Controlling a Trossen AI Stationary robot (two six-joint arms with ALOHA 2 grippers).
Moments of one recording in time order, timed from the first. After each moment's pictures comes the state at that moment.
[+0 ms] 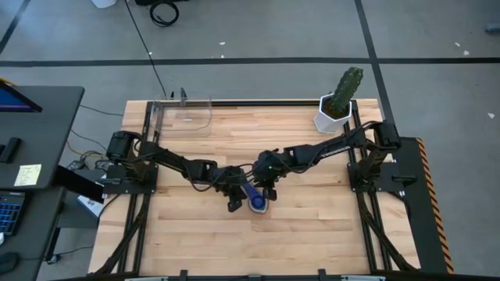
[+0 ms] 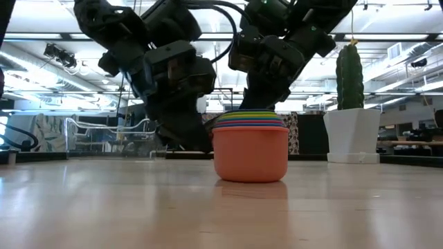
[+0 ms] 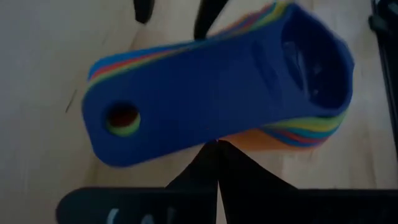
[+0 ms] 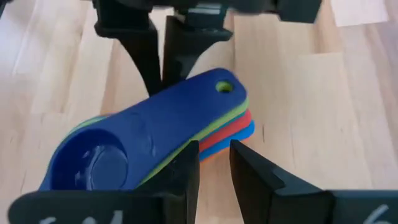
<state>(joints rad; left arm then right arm) -0.12 1.79 0.84 0.18 0.14 -0.53 0.04 1.77 1.05 -0.13 -0.16 0.14</state>
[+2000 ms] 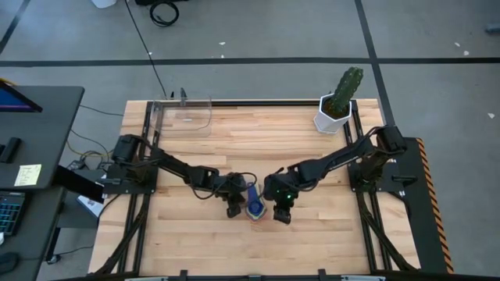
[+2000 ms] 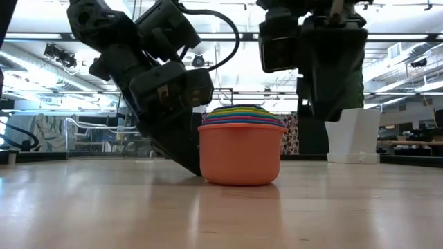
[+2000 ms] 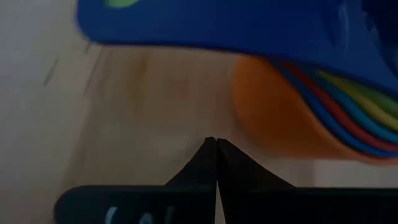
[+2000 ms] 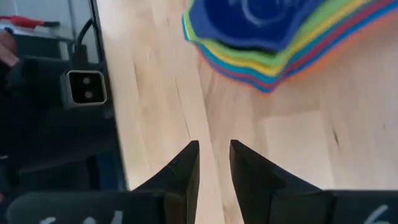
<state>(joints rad) -0.19 1.86 0.84 0.18 0.05 -0.49 0.23 1.74 1.05 -0.33 -0.46 0.64</state>
